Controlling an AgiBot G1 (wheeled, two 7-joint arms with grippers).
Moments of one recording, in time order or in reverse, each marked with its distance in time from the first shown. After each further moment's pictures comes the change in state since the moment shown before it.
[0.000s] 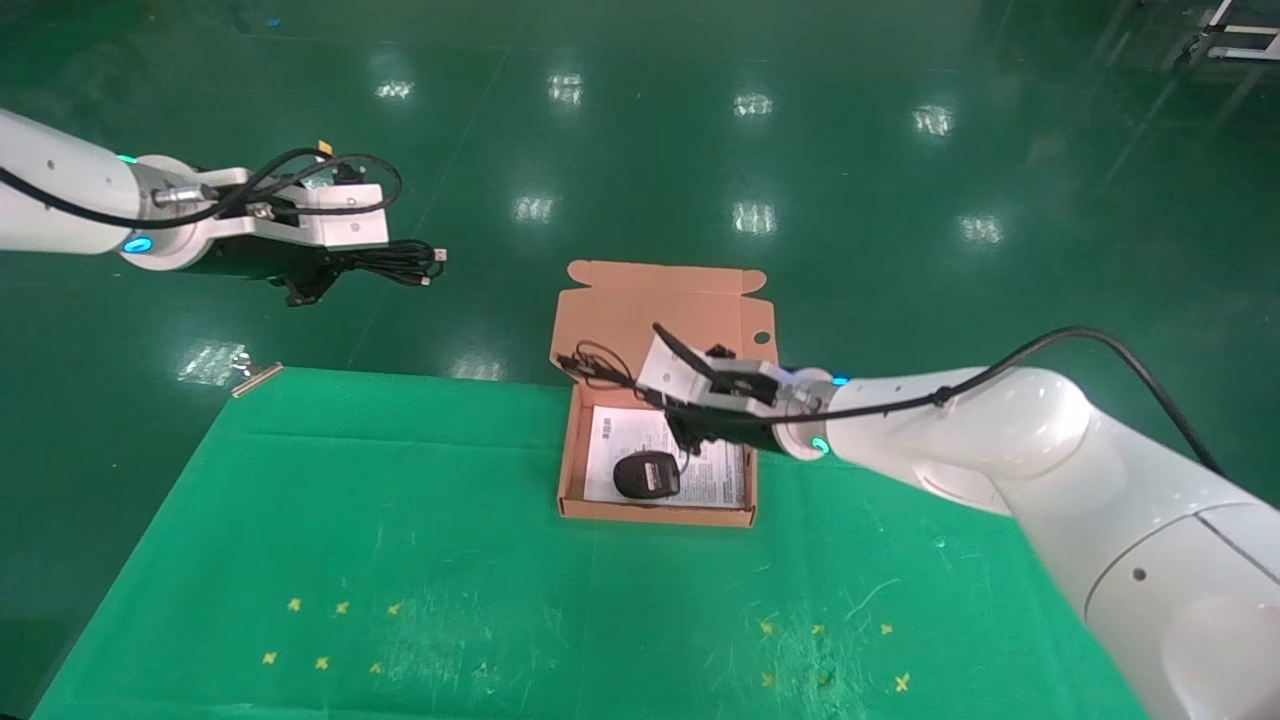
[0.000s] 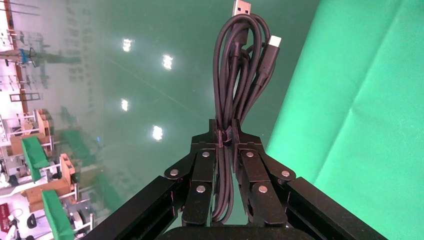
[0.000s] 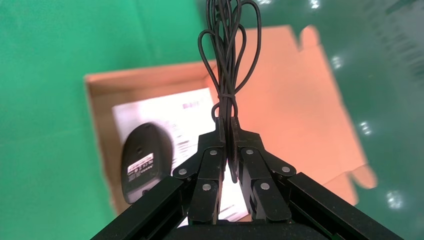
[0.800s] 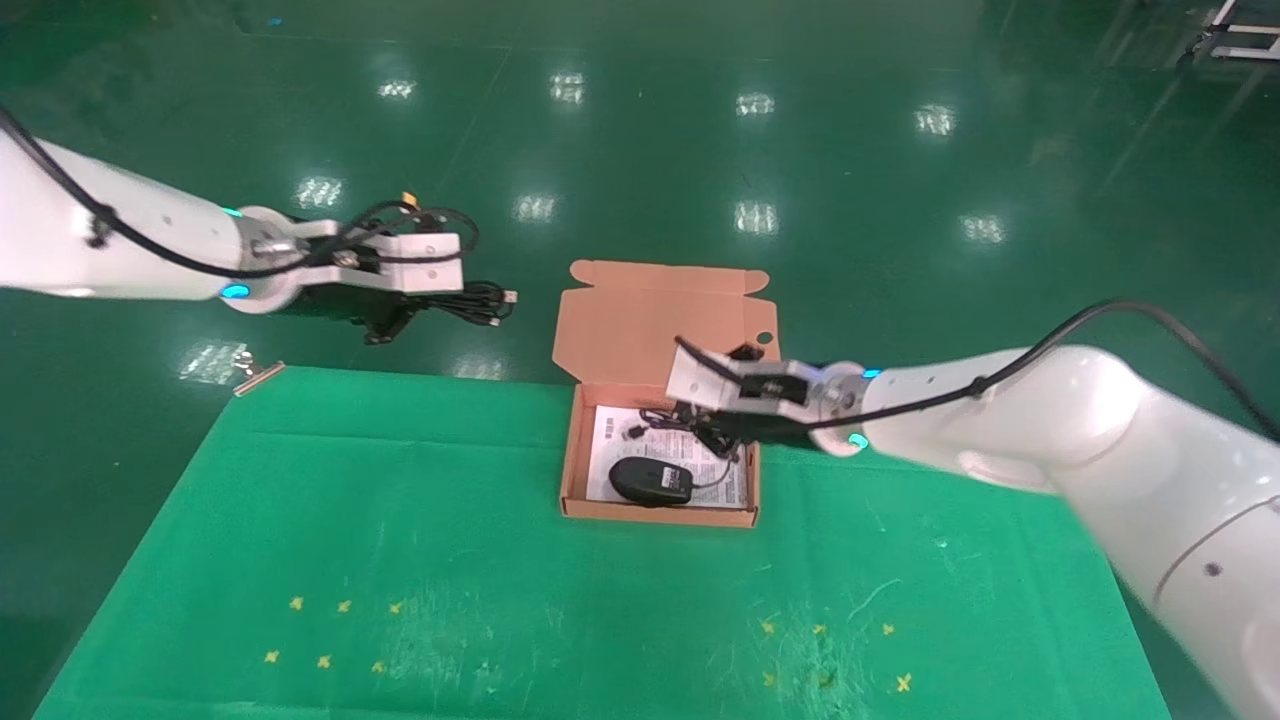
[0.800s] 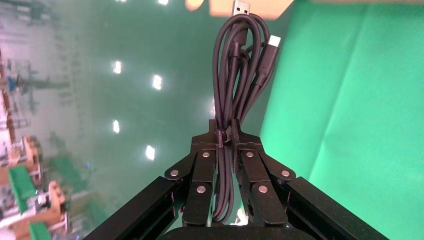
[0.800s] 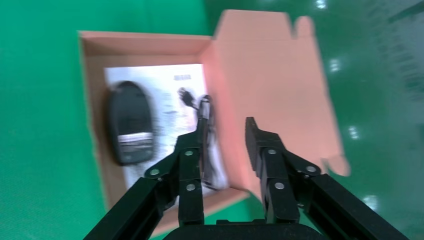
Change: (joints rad) left arm 0.072 0.081 -0.001 0.029 -0.053 -0.068 0.059; right arm 0.033 0.110 -0.105 0.105 -0.019 -0.015 0.076
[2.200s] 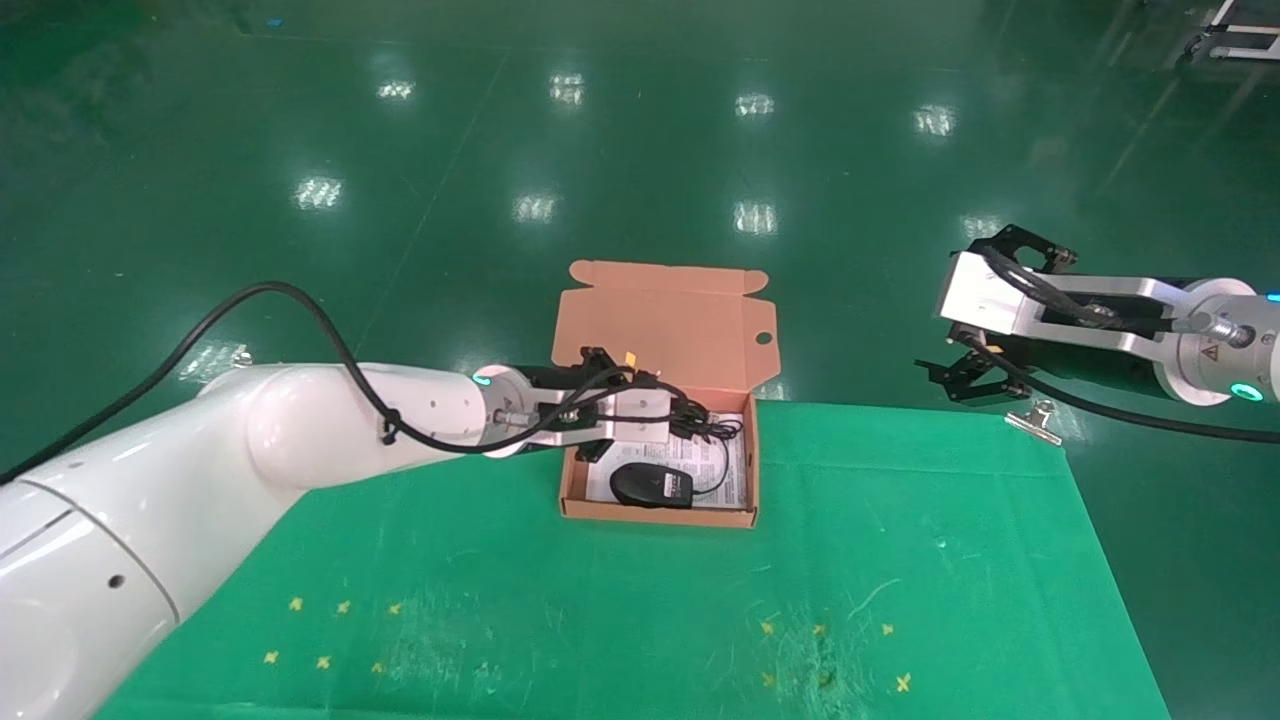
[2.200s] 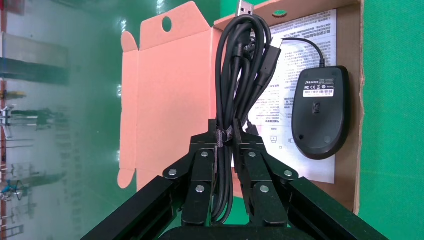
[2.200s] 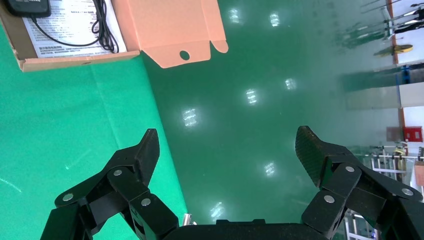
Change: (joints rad) left arm 0.202 0.209 0.257 0.089 -0.391 -0.354 0.267; right arm 0.149 0.624 -0.113 0.785 -0.457 -0.011 0.655
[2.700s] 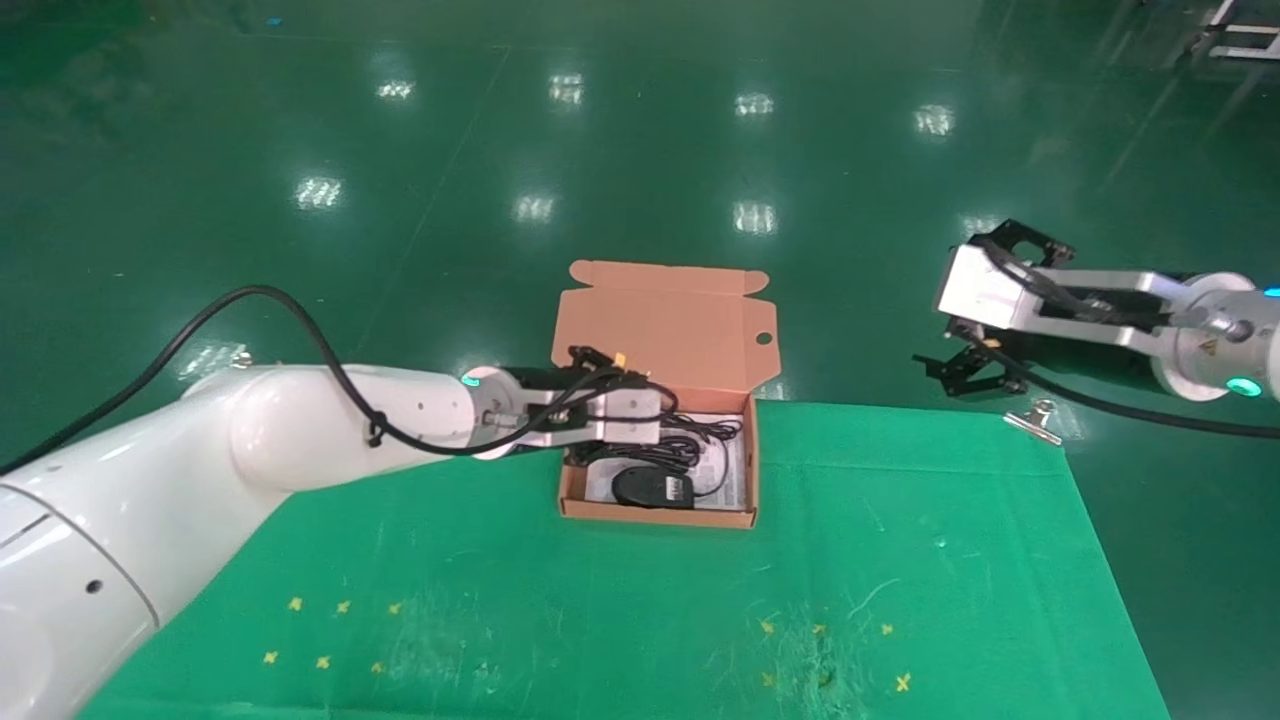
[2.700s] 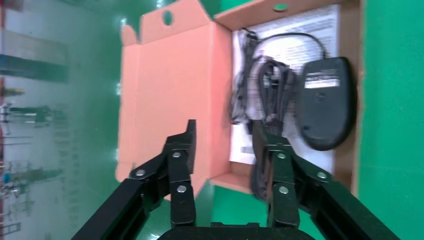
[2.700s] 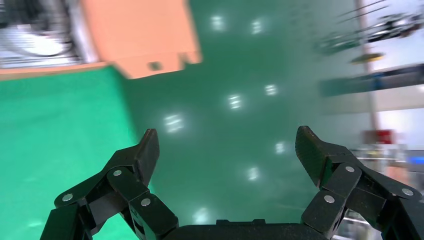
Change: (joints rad) left arm -0.039 -0.036 -0.019 -0.039 0.003 -0.018 -0.021; right arm 0.040 -0.001 0.018 -0.003 -0.007 0.003 -0.027
